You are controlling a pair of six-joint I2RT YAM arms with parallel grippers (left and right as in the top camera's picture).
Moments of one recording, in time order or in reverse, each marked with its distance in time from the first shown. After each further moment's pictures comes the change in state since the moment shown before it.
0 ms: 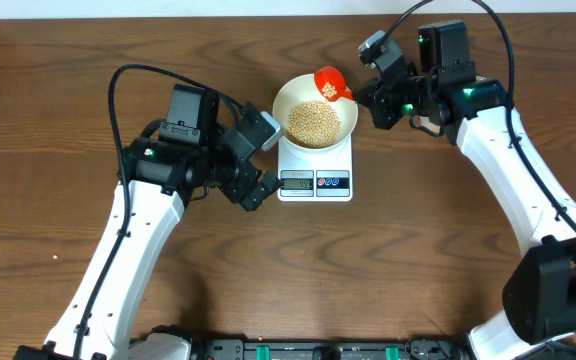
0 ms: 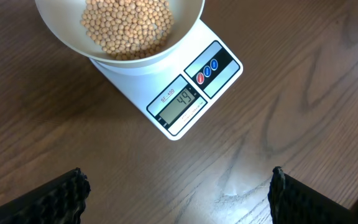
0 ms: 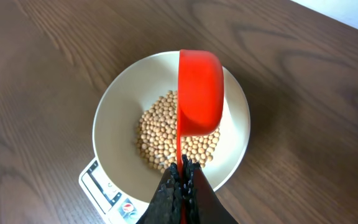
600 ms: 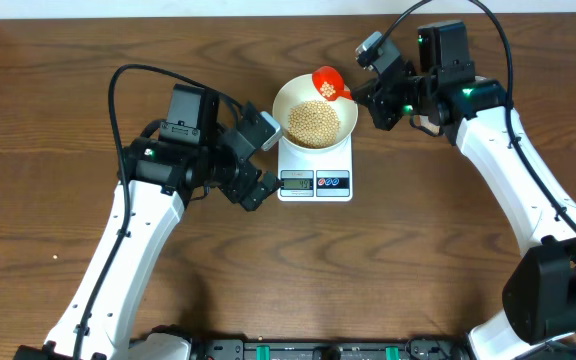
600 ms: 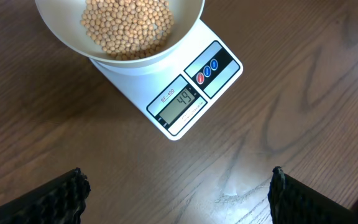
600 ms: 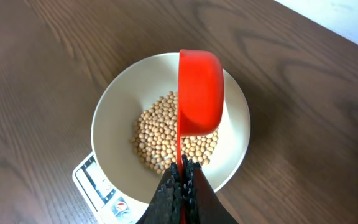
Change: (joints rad) left arm 0.000 0.000 0.000 0.000 0.000 0.000; right arm 0.002 0.000 0.000 0.003 -0.010 -0.069
